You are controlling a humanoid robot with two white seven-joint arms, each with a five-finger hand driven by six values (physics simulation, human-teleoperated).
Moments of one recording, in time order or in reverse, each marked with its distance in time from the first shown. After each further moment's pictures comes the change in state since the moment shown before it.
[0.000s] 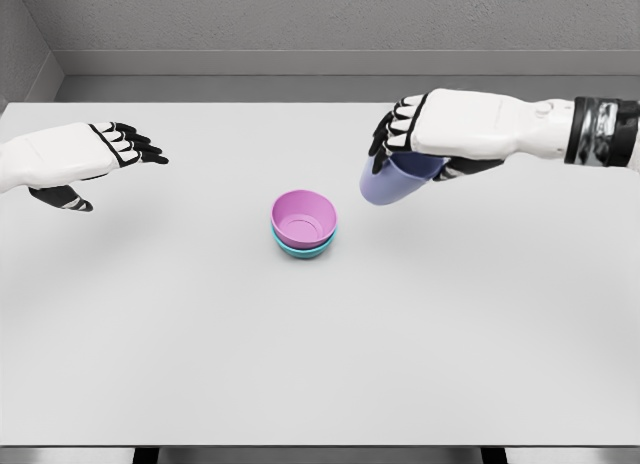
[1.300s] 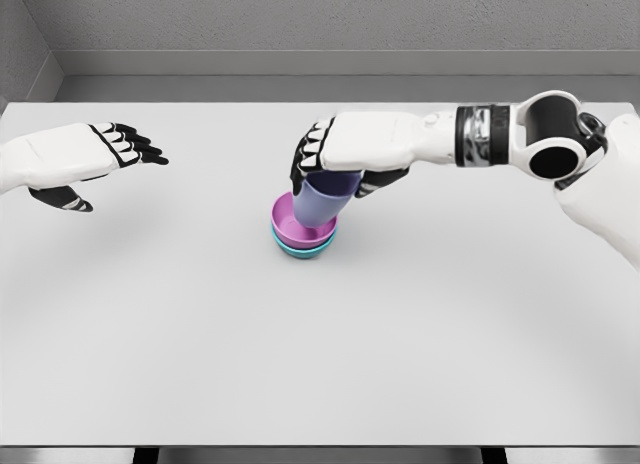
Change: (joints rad) left arm 0.002 0.000 0.000 0.000 0.000 0.000 0.000; right arm -0.097 0.238 0.174 0.171 0.050 0.000 0.000
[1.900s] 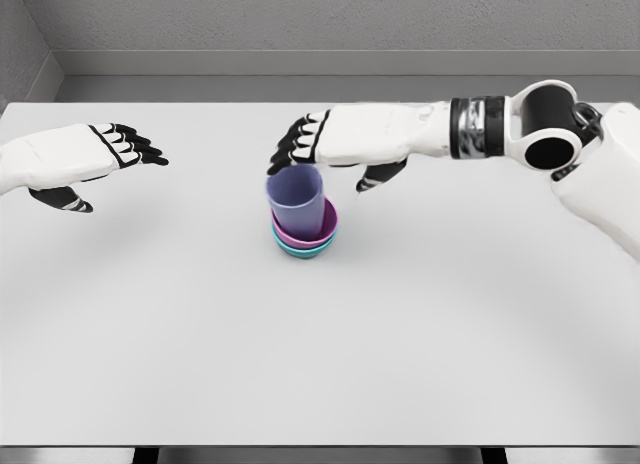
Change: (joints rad) left arm 0.002 0.000 0.000 0.000 0.000 0.000 0.000; right arm -0.031 -0.020 -0.013 -0.016 0.008 0.000 0.000
